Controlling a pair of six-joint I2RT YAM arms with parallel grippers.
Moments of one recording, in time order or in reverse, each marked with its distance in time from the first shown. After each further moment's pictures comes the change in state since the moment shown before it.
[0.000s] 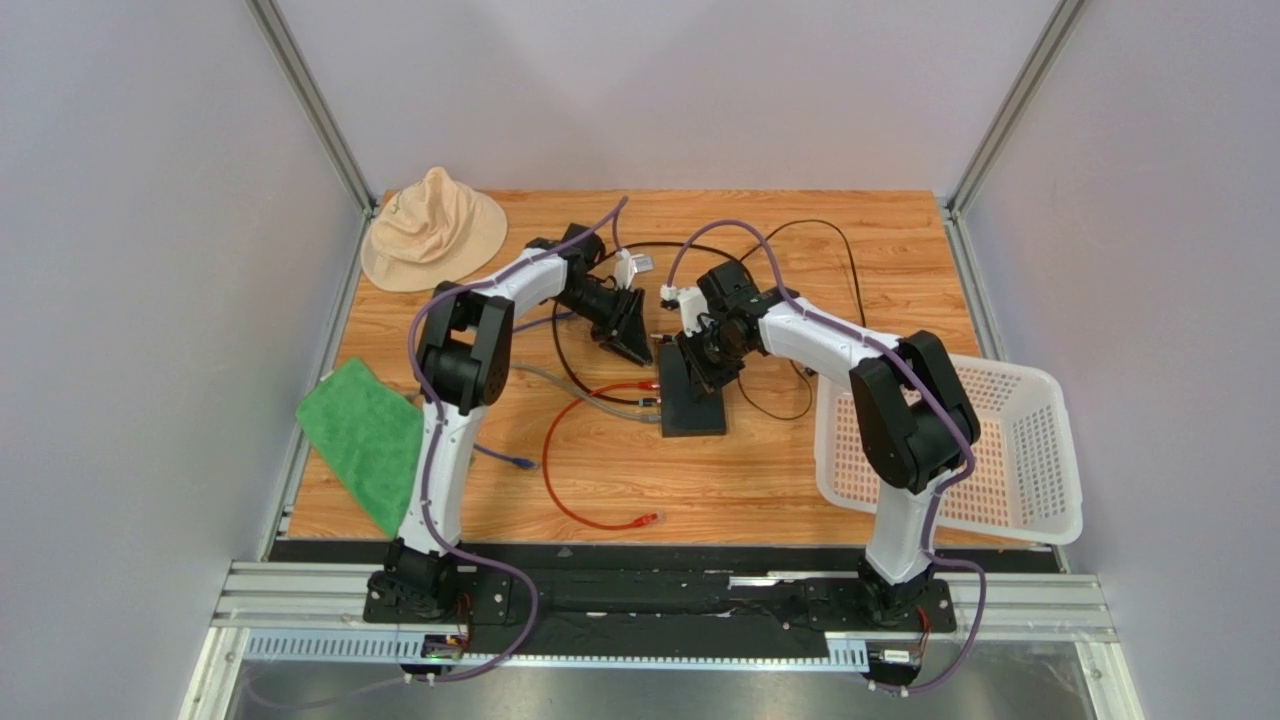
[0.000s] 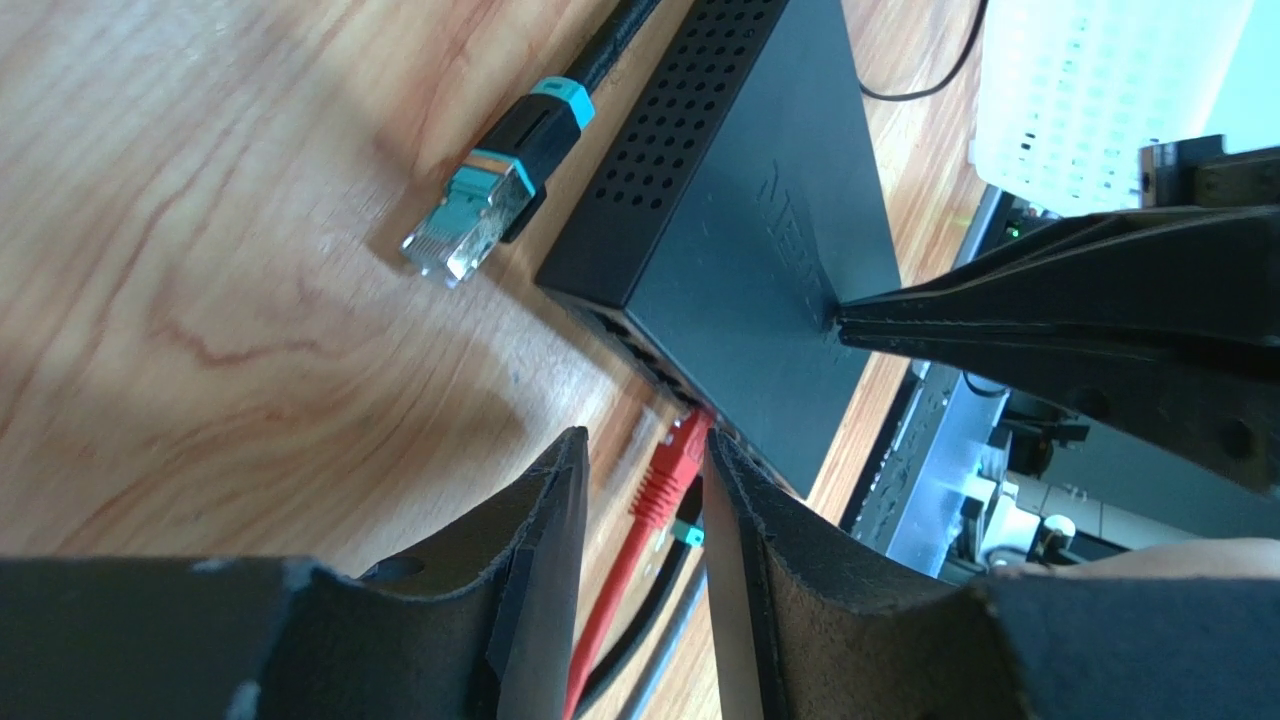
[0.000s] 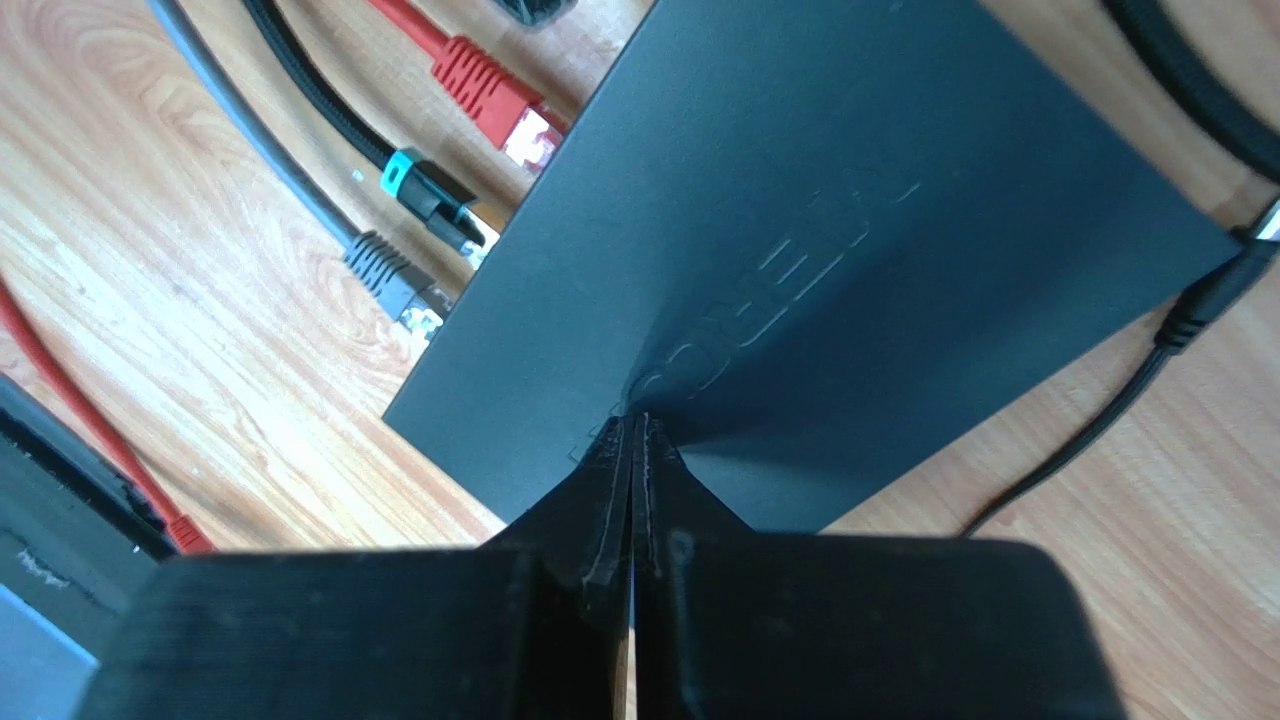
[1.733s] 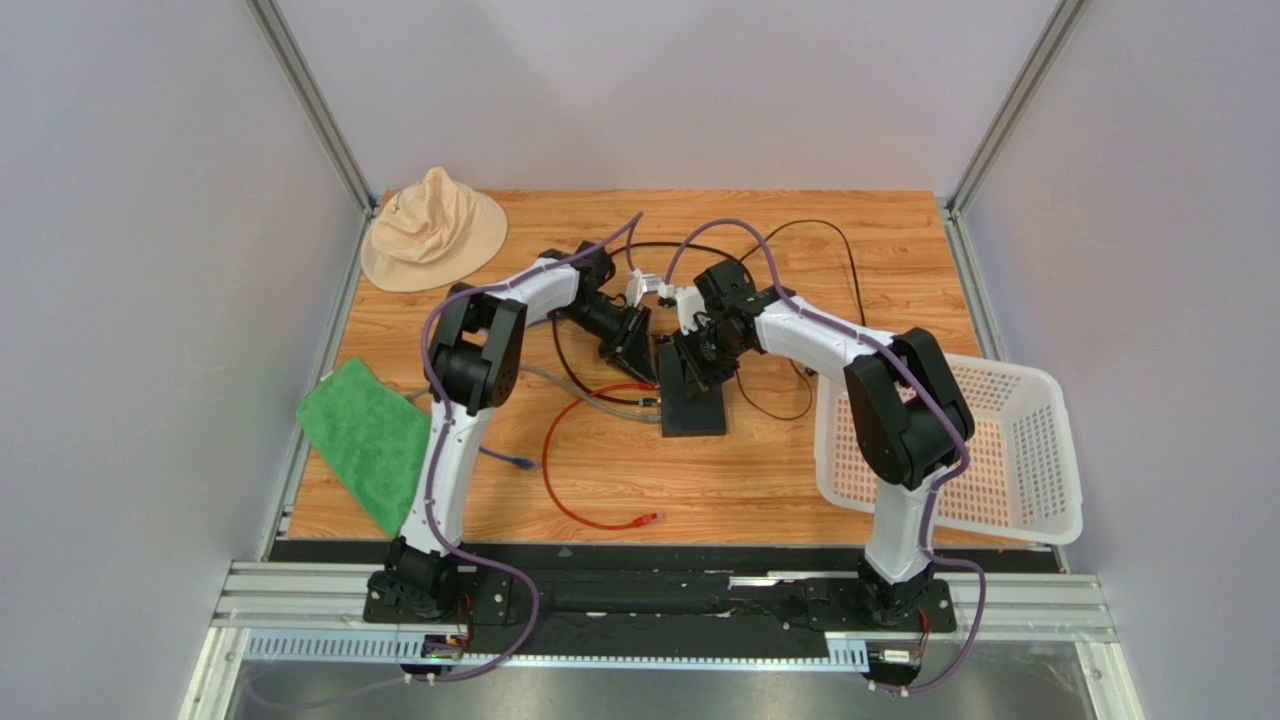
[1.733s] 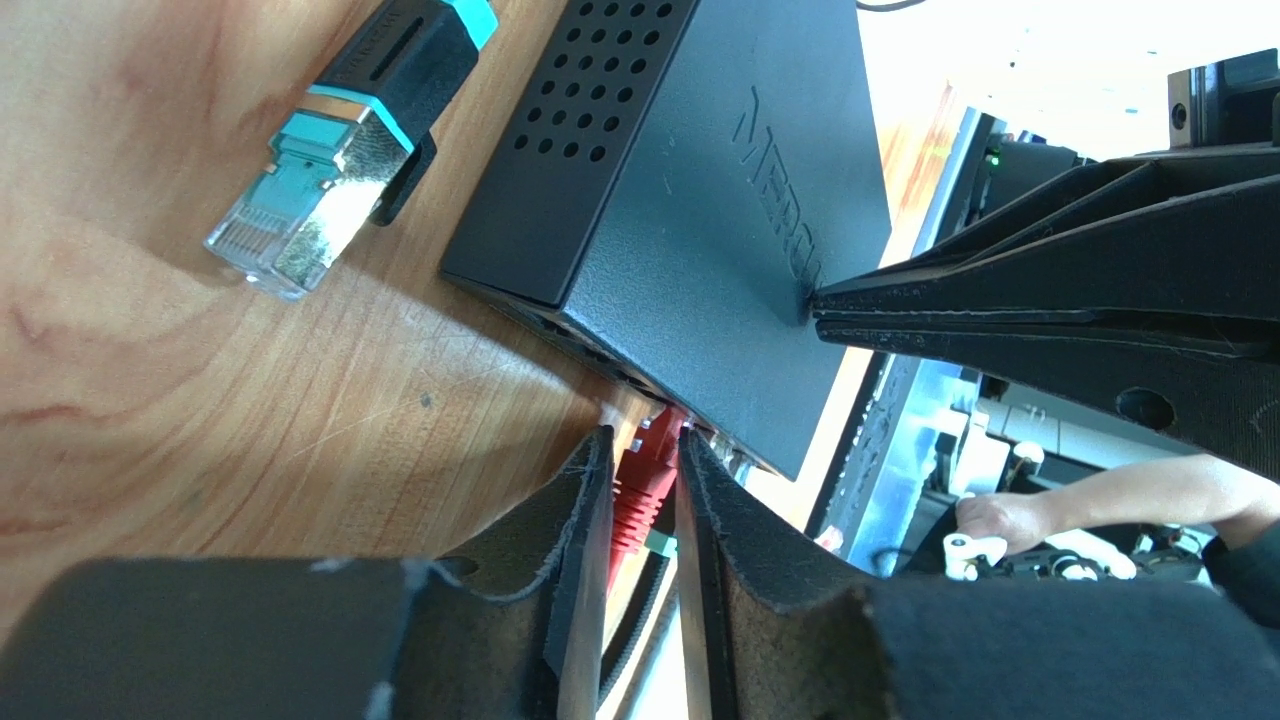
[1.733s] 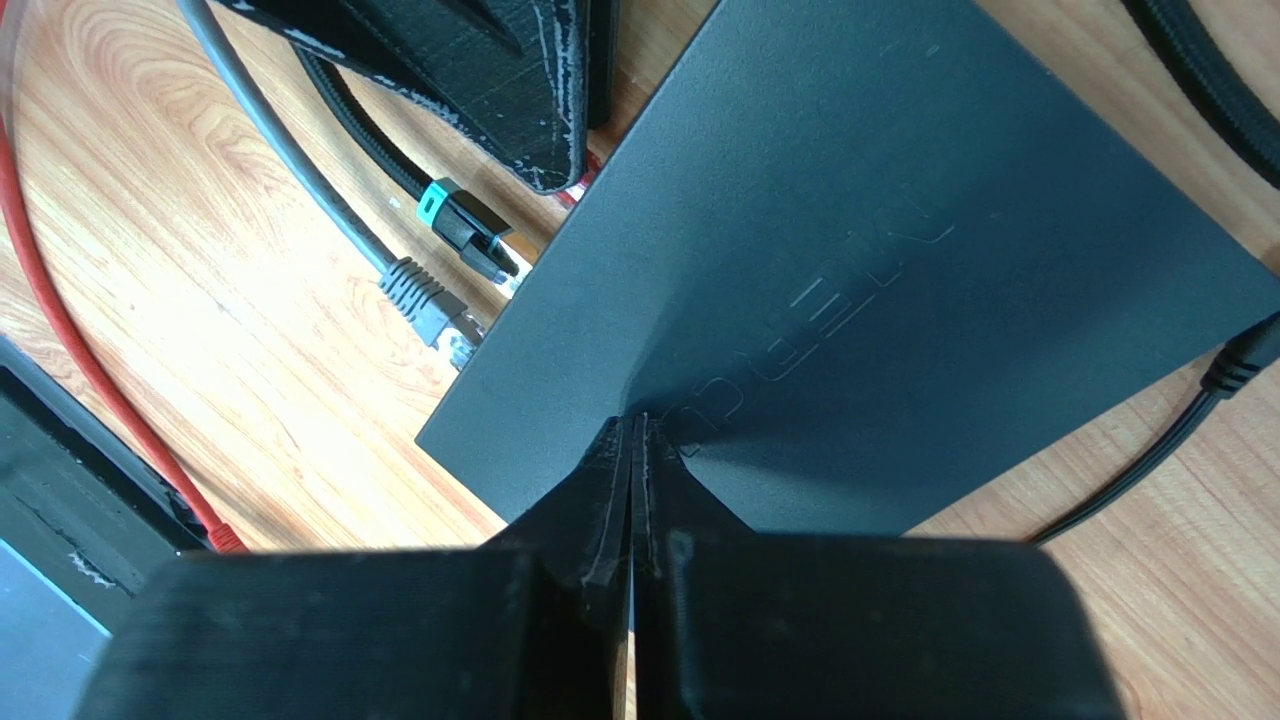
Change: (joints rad) left arm -0.040 0.039 -0.021 -0.062 0.064 0.077; right arm 0.001 0.026 0.016 0.017 -0.043 0.032
